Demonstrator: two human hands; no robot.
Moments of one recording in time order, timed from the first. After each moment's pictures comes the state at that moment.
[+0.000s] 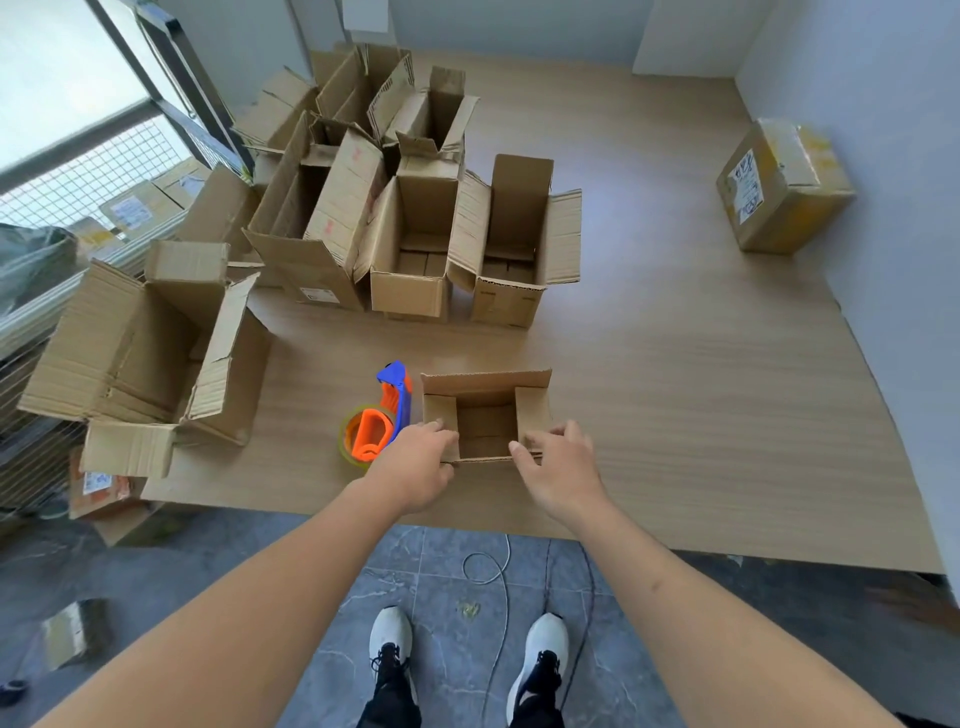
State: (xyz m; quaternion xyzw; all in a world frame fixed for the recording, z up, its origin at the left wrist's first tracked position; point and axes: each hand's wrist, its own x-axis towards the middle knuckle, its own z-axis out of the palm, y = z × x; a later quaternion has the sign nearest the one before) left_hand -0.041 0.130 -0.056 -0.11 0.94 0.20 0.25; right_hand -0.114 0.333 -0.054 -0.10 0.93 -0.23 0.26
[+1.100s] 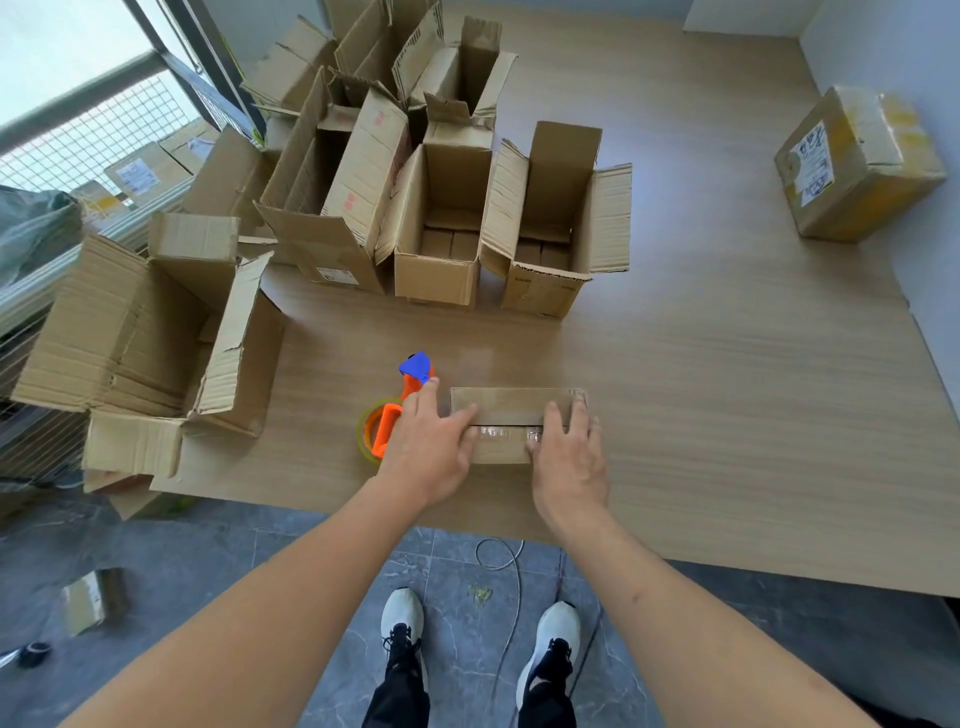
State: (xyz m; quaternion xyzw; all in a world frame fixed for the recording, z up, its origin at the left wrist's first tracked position) left_hand -0.045 0.112 -0.078 -0.16 0.96 0.19 0.09; right_hand -0.113 0.278 -0.082 -0.10 0.97 -0.10 0.19
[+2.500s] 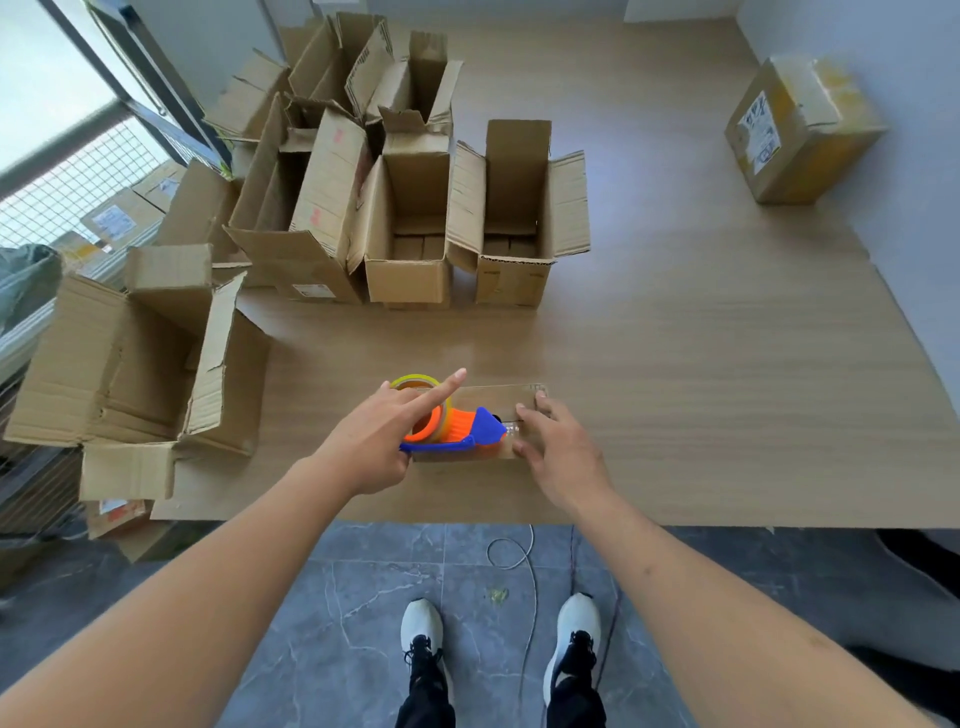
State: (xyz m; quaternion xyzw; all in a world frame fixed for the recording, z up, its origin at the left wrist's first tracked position) left_hand -0.038 0.062 -0.035 0.05 0.96 0.21 0.16; right_hand -0.109 0.313 -0.091 -0.15 0.92 -0.29 0.21
